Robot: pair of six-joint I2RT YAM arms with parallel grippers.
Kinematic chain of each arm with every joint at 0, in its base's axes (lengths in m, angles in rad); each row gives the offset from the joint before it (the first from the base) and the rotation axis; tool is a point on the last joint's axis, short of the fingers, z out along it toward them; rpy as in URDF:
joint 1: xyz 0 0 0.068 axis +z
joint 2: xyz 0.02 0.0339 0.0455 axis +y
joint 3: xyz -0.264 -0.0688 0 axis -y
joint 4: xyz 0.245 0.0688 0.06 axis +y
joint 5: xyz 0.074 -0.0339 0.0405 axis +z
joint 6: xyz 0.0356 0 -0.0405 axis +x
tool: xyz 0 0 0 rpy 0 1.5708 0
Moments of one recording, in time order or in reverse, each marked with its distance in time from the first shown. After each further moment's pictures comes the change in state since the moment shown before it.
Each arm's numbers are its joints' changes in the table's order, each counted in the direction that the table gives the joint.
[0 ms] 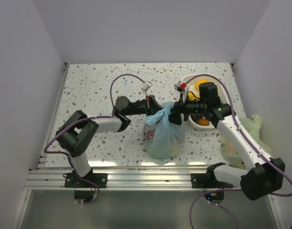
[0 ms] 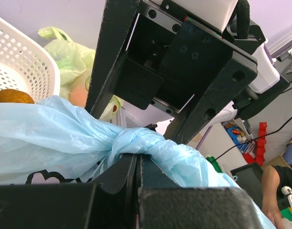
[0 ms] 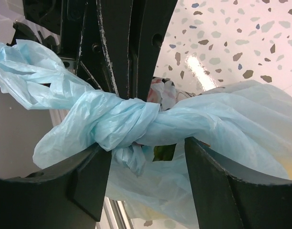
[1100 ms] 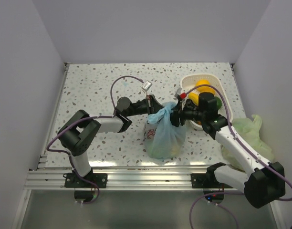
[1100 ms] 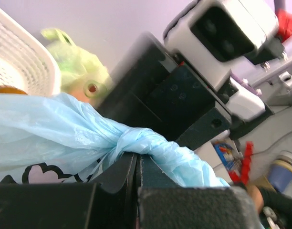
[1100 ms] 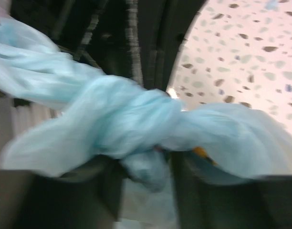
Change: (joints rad) left arm -0.015 0.027 0.000 -0.014 0.060 -0.096; right arm 0.036 -0.090 -0.257 -0.396 -0.062 0.012
